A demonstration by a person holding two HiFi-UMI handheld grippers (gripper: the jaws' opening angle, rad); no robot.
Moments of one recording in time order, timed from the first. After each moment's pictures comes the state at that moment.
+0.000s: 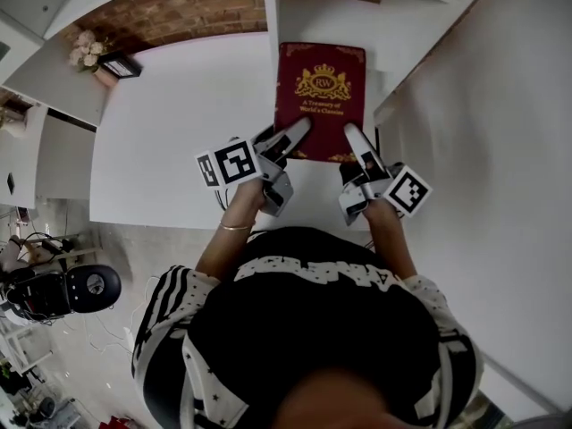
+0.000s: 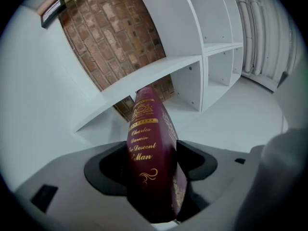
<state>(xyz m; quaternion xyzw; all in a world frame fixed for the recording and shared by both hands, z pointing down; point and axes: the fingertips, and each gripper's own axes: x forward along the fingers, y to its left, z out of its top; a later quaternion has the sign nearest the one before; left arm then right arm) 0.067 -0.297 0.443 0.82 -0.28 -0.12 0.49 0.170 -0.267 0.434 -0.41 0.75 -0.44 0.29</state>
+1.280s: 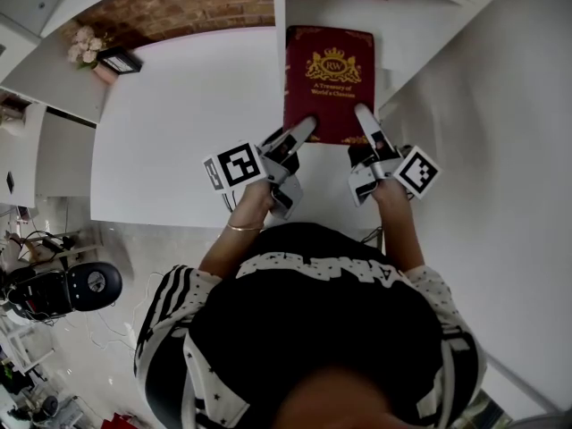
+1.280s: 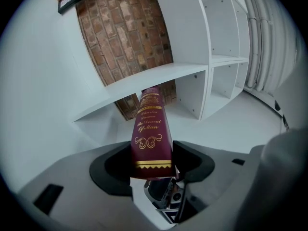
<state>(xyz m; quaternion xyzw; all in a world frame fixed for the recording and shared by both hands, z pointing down) 0.065 -0.276 0.459 0.79 -0.26 -0.16 0.53 0.181 -0.283 0.449 -0.42 0.74 -0.43 0.29</state>
